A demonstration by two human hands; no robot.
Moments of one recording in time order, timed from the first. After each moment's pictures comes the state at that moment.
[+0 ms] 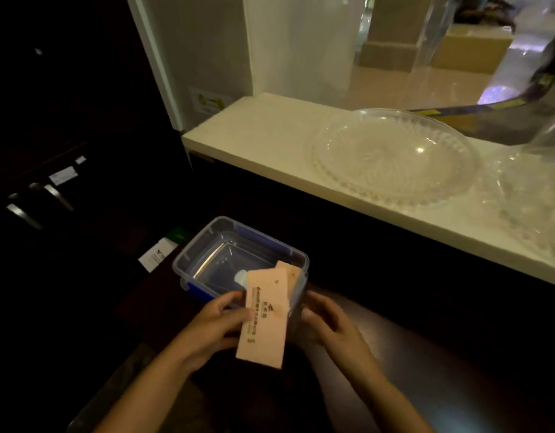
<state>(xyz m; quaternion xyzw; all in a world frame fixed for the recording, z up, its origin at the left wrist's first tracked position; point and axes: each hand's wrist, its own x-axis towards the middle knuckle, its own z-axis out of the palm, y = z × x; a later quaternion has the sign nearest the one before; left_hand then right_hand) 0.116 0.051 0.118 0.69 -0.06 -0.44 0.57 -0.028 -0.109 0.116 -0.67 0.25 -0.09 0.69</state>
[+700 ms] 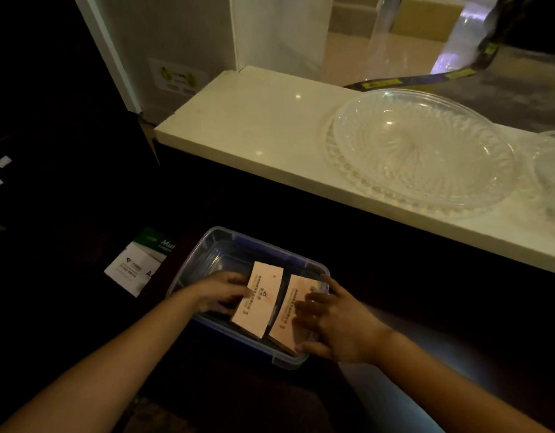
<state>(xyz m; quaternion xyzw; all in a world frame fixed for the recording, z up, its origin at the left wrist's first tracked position) 0.283 0.001 0.049 0.74 -0.15 -0.56 0.33 0.065 -0.145 0.078 -0.99 -0.06 0.10 -0.01</state>
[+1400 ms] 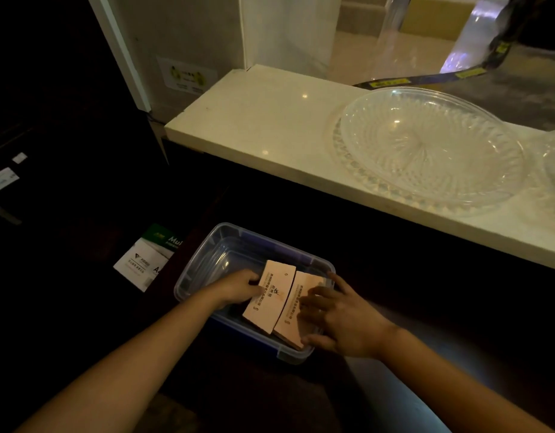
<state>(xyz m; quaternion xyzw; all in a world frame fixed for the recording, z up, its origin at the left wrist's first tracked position) 0.268 -0.013 0.043 0.80 -0.28 -0.49 0.22 0.064 -0.147 0.078 -0.99 -0.04 0.10 0.03</state>
